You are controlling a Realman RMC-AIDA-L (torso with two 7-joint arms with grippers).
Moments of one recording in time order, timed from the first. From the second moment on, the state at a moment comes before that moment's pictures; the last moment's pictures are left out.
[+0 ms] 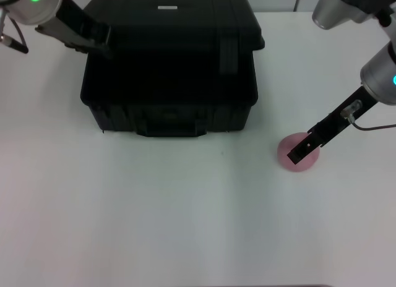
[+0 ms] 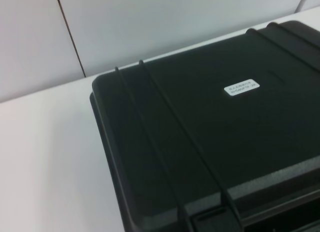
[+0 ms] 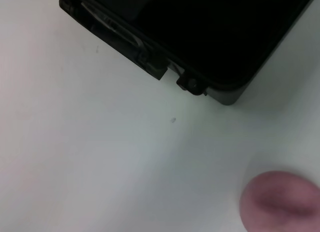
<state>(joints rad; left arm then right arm) -0.76 -2.05 1.39 1.62 -0.32 -1.67 -0.06 0.78 2.06 -1.20 -1.03 0.50 1.67 -0.55</state>
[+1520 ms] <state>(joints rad) -0.82 -2.05 1.29 1.65 -0.29 -1.68 -0.01 0.79 2.05 -1.20 -0.98 0.50 1.65 -0.56</state>
